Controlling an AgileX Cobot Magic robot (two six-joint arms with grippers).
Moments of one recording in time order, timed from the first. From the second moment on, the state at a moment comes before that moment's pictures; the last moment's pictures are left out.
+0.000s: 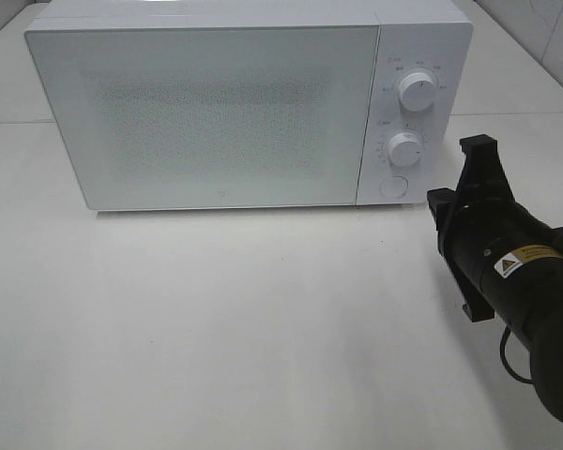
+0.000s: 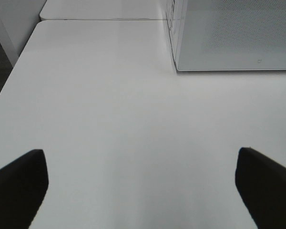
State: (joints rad) left arm 0.04 -0.01 -0.52 -0.07 1.08 0.06; right arm 0.74 1.72 -0.33 0.74 -1.17 1.26
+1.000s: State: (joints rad) left arm 0.04 -0.01 -0.52 -0.07 1.08 0.06; right arm 0.74 1.88 -0.36 0.74 -1.20 1.37
